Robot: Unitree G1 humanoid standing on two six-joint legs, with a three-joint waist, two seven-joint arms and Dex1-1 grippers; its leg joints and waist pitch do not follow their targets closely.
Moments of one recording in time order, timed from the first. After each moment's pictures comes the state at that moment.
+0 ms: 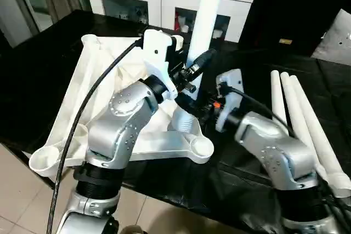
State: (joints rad) left arm -0.56 0.04 -0.12 -0.14 -0.35 0.47 -0.36; right arm -0.39 -0.14 0.09 -0.14 0.46 0.69 0.42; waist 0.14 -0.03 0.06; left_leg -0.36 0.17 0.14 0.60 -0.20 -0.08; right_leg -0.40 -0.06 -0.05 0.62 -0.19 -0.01
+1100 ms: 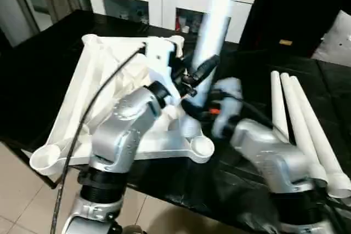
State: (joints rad) left arm -0.53 0.05 -0.05 -0.14 -0.45 0.50 -0.44; right arm -0.34 -0.18 0.05 -0.09 0.48 0.70 0.46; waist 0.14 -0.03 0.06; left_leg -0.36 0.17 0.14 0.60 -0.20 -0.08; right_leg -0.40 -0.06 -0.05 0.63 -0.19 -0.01
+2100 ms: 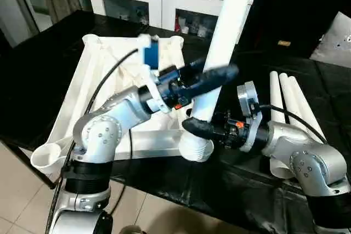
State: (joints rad) left arm -0.57 0.10 0.04 -0.11 -0.89 0.75 -0.79; right arm -0.32 -0.38 0.07 -0.19 0.68 0.71 0.97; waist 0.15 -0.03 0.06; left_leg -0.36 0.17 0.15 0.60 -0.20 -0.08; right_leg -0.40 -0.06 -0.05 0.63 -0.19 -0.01
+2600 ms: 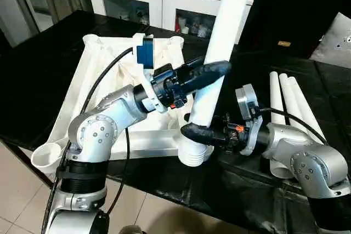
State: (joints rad) left arm -0.57 0.12 0.04 -0.11 -0.89 0.74 -0.80; right arm -0.31 -0.40 0.09 -0.20 0.68 0.71 0.98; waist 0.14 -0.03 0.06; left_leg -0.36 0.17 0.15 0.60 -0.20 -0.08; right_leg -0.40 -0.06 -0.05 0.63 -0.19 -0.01
